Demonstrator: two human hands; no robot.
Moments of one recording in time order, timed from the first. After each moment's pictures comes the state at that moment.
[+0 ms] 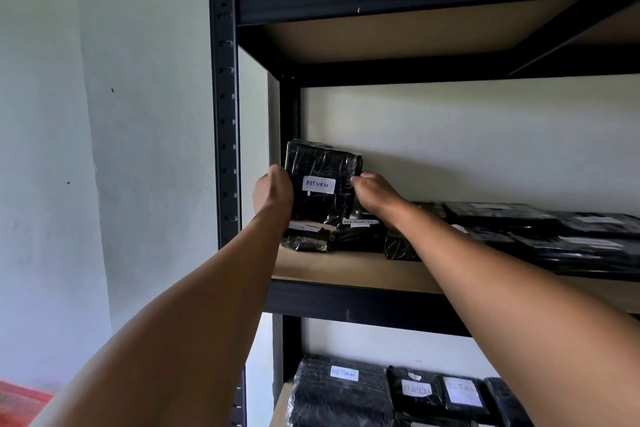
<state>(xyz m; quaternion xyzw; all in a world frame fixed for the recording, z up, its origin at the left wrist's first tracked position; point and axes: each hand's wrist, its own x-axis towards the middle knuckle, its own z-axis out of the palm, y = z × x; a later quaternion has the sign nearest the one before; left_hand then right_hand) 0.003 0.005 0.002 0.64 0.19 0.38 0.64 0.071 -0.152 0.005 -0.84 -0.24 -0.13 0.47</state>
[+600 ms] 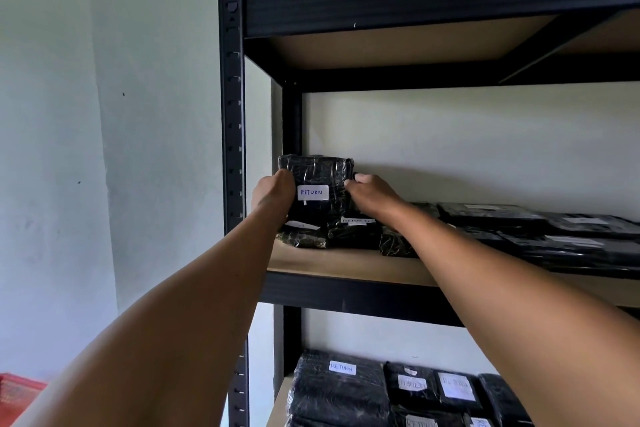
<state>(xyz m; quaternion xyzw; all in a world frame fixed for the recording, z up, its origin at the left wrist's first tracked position) -0.029 -0.005 0.010 0.73 0.22 0.33 0.56 0.053 -0.161 0.006 -0.87 -0.25 -0.11 0.41</state>
